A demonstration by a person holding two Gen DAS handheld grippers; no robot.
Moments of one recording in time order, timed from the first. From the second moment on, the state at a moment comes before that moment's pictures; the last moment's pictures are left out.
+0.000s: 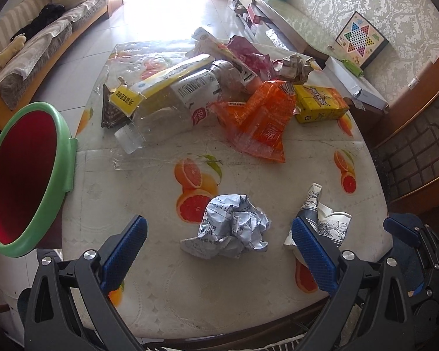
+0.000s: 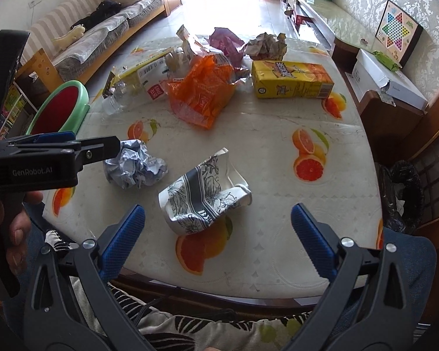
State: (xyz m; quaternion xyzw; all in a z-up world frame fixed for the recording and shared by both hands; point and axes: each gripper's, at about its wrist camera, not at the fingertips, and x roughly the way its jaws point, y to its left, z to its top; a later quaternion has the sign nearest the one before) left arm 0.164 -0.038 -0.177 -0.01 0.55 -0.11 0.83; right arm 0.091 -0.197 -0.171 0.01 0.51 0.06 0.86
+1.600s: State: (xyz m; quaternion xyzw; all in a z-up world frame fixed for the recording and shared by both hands) left arm 0.180 0.007 -0.154 -0.03 0.52 -0.07 0.85; right arm 0.138 -0.183 -0.147 -0.01 0.47 0.11 0.88
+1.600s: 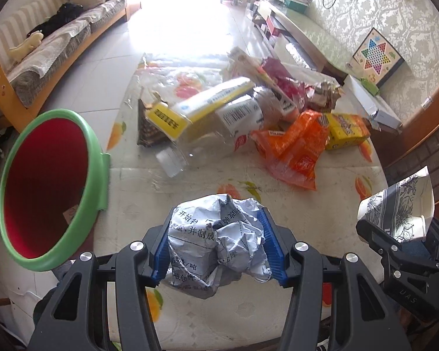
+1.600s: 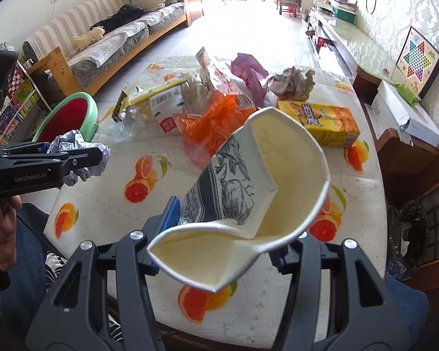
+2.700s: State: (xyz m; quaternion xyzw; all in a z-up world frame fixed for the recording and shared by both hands) left arm 0.160 0.205 -0.067 -0.11 0.41 0.08 0.90; right arm 0.167 0.001 -0.064 -0.08 0.38 0.24 0.89
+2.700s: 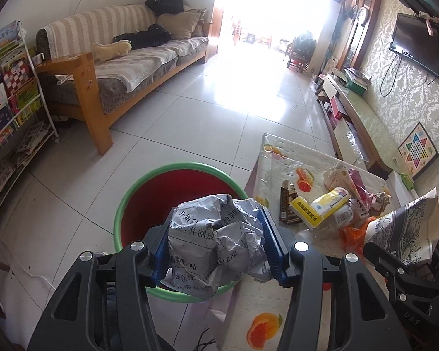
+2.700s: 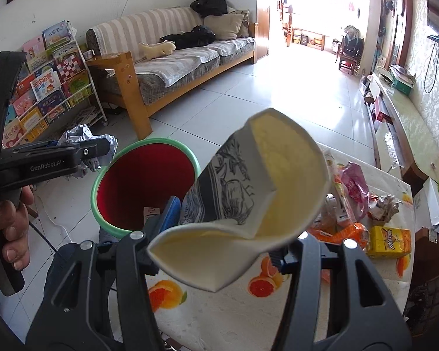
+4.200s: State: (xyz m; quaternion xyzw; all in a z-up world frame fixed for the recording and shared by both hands) left arm 0.145 0.324 -0.096 -0.19 0.37 0.22 0.88; right arm 0.212 0.142 -0.094 -0.12 0.40 0.33 0.85
